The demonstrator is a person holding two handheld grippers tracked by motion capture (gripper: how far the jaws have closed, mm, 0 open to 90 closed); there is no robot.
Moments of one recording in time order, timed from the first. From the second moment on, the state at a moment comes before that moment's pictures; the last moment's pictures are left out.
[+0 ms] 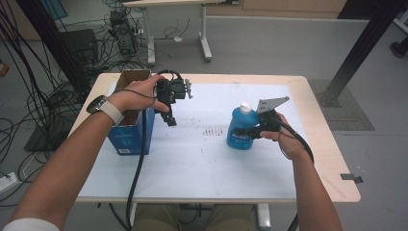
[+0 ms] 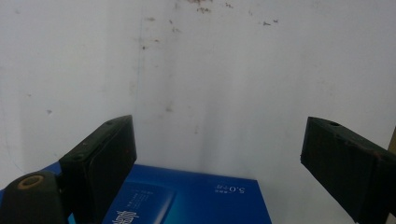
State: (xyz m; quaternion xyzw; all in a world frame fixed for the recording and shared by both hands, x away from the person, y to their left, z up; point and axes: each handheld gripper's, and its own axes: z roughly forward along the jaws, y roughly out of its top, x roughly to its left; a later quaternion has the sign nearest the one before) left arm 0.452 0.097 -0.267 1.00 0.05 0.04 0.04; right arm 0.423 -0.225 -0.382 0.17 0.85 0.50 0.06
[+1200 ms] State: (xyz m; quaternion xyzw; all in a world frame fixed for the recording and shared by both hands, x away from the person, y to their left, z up) left arm 0.450 0.096 -0.266 1.00 0.05 0.04 0.04; right arm 0.424 -0.225 -0.382 0.17 0.85 0.50 0.06
